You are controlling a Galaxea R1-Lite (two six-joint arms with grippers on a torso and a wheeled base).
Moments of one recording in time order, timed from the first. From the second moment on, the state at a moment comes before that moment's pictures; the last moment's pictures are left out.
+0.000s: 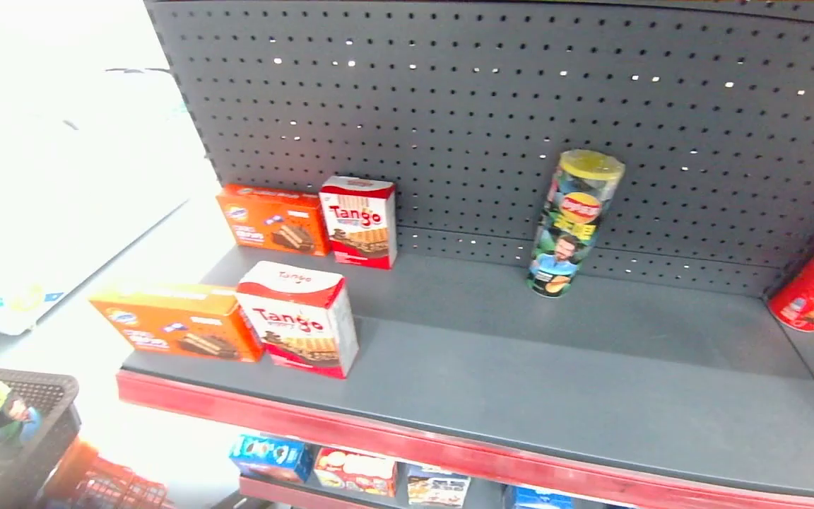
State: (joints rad) left arm 0.00 0.00 0.00 0.00 -0.05 0.02; right arm 0.00 0.01 0.00 0.00 0.02 0.00
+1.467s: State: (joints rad) left arm 0.00 0.01 -0.04 0.01 -0.04 0.03; right arm 0.00 0.01 0.00 0.00 0.02 0.00
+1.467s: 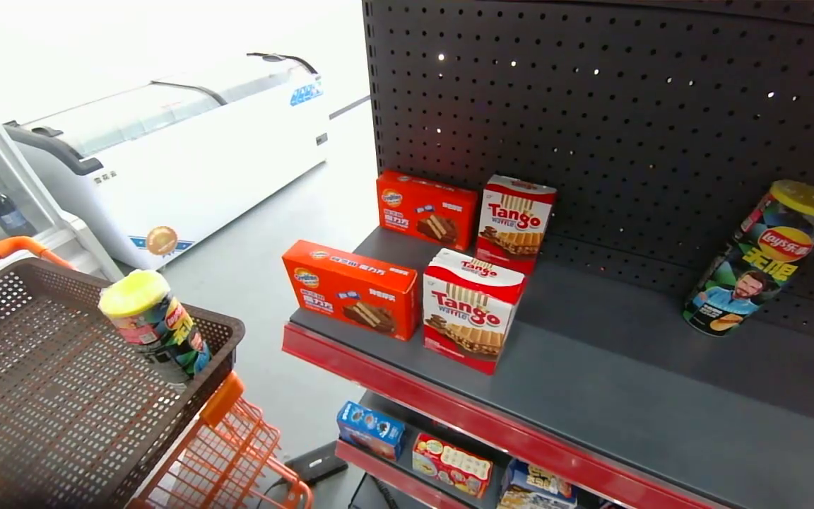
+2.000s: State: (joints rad) left arm 0.11 0.70 -0.38 -0.14 -0.06 0.03; right arm 0.00 0.01 0.00 0.00 0.02 0.00
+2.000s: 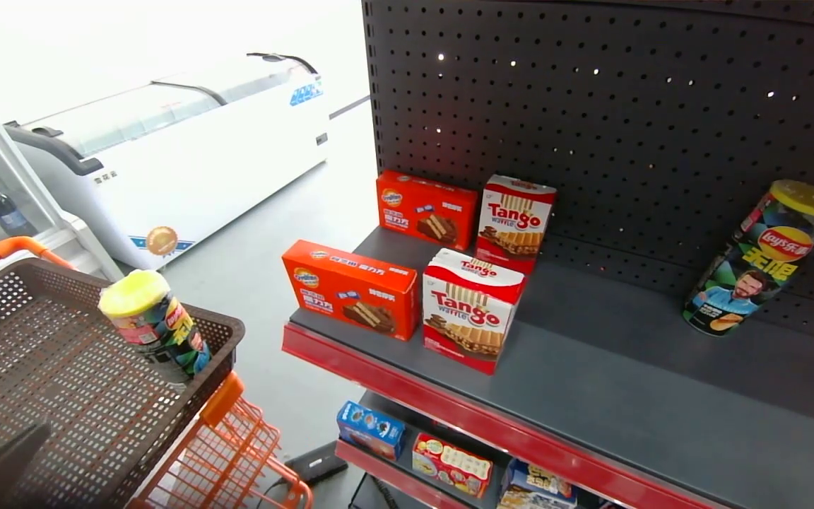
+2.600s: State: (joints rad) left arm 0.23 1.44 -0.29 -0.92 -0.09 0.18; right arm 0.00 0.01 0.00 0.00 0.02 0.00
